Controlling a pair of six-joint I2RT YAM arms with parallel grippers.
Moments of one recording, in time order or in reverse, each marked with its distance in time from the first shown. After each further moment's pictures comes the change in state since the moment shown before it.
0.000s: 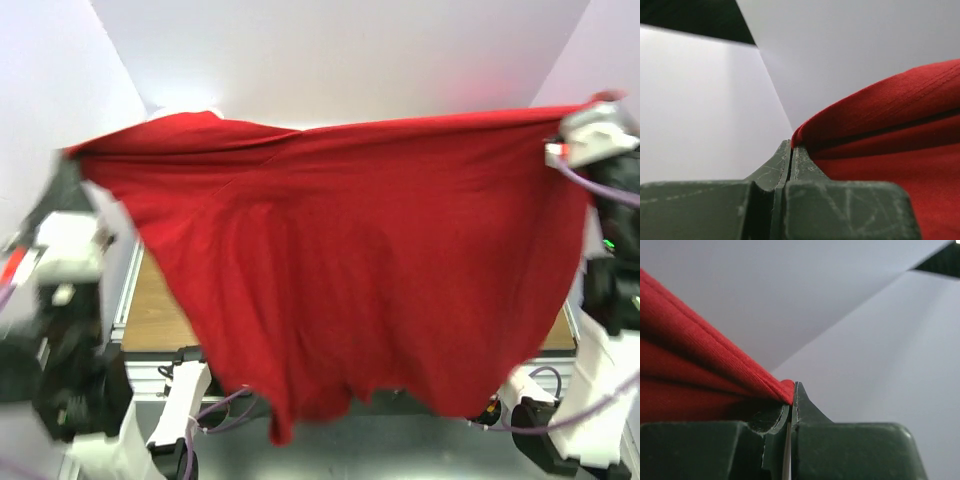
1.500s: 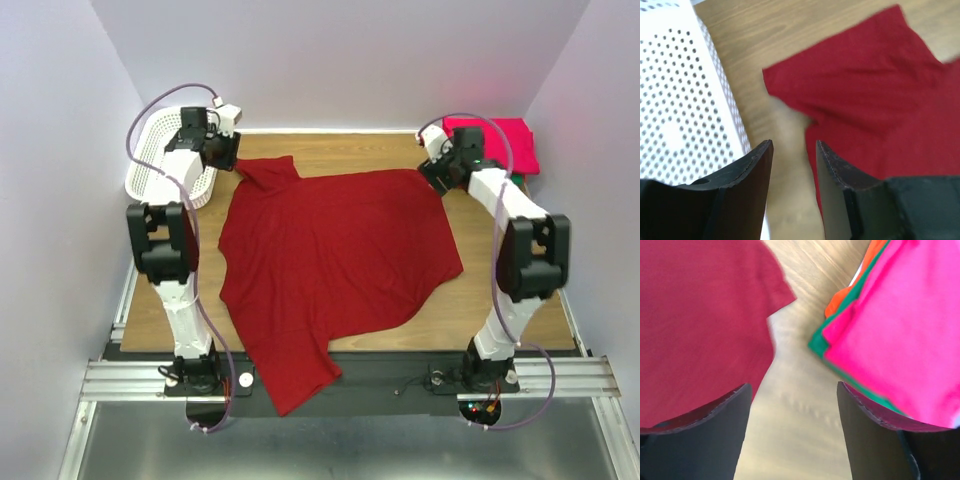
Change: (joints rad) left arm -0.097 1.426 0.133 -0.117 0.140 -0.068; right arm 0.209 0.961 -0.377 0.157 0.165 0.206
